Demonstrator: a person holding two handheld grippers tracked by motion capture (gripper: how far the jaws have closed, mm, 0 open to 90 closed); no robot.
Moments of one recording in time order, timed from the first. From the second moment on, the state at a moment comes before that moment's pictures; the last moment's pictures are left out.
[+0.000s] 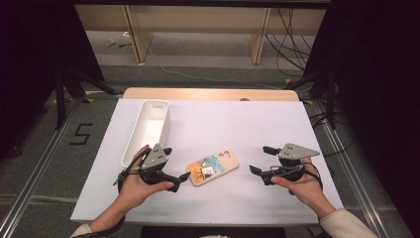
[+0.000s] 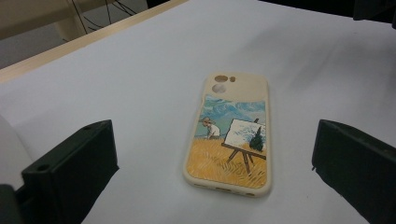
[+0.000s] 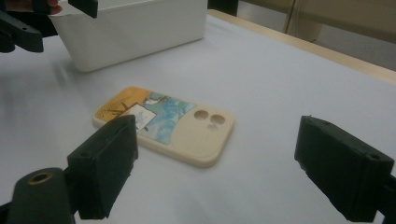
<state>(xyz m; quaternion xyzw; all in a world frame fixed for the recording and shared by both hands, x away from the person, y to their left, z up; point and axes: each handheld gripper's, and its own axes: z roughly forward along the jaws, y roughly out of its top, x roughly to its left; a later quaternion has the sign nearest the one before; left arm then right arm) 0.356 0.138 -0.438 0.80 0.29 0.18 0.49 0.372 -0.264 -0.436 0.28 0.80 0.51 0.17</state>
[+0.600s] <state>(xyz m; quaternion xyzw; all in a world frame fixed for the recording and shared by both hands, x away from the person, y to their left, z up) 0.375 0.107 -0.443 0.82 0.28 0.16 0.46 0.373 -0.263 -0.437 0.28 0.80 0.51 0.17</state>
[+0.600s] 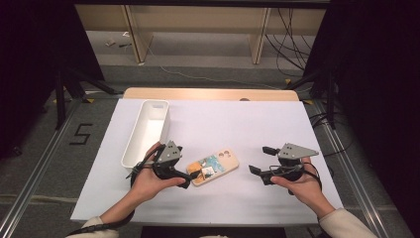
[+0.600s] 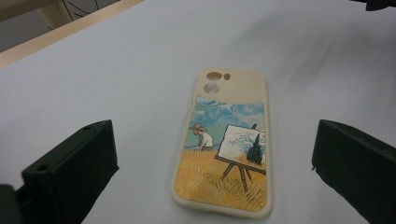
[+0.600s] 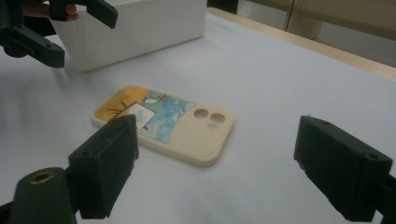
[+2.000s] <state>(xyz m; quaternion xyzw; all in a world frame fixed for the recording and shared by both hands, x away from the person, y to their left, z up) 0.407 0.068 -0.453 0.84 0.27 0.15 0.45 0.373 -0.263 -0.438 0.28 0.80 0.51 0.17</state>
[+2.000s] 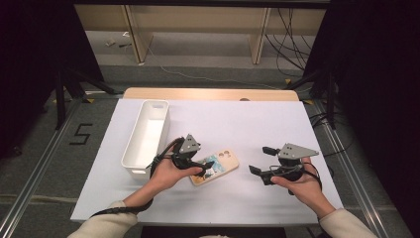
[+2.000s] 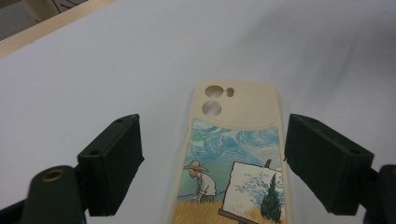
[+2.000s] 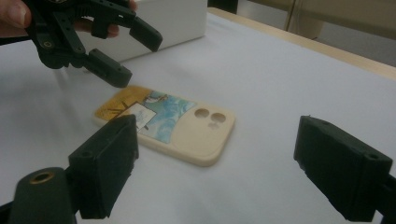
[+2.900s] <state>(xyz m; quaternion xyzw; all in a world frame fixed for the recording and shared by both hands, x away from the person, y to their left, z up) 0.413 0.065 -0.455 0.84 0.27 0.16 0.44 0.373 -0.262 -0.438 0.28 0.80 0.50 0.16</state>
